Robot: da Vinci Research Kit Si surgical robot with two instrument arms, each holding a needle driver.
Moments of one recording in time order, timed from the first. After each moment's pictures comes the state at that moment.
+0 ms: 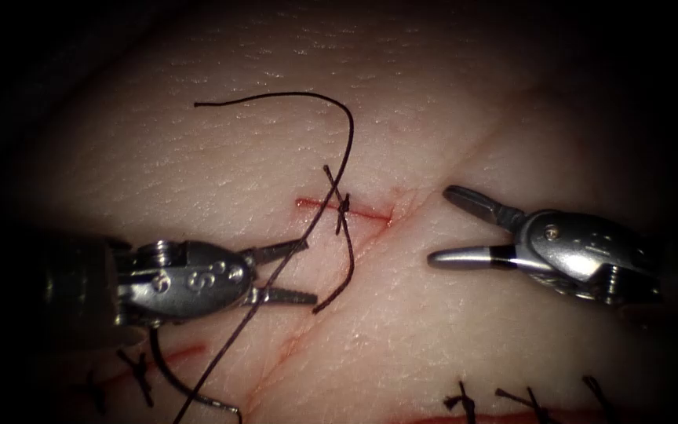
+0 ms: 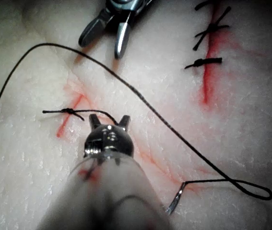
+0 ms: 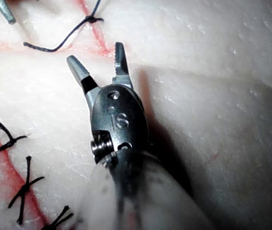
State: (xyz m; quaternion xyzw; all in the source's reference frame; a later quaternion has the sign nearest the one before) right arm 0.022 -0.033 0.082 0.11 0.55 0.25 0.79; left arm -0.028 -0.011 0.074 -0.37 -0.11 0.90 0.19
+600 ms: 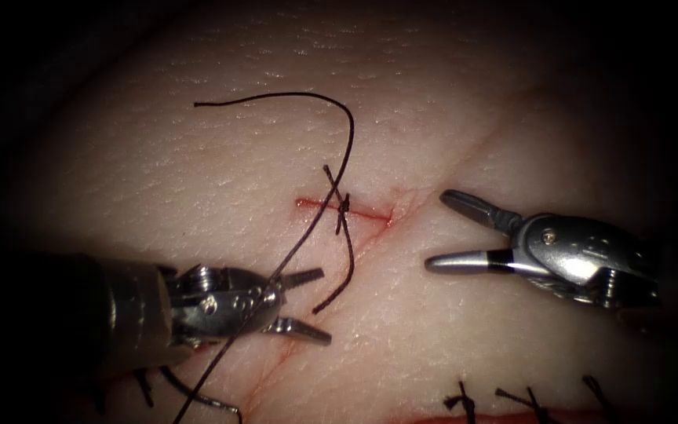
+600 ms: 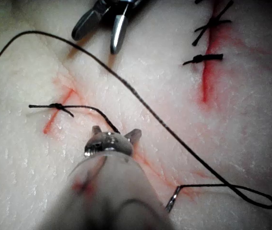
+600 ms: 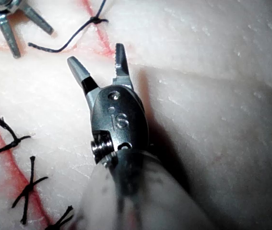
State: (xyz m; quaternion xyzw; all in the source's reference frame) right arm 0.022 -0.033 0.082 0.11 0.54 0.25 0.79; left arm -0.029 -0.013 0.078 -0.33 -0.17 0.91 0.20
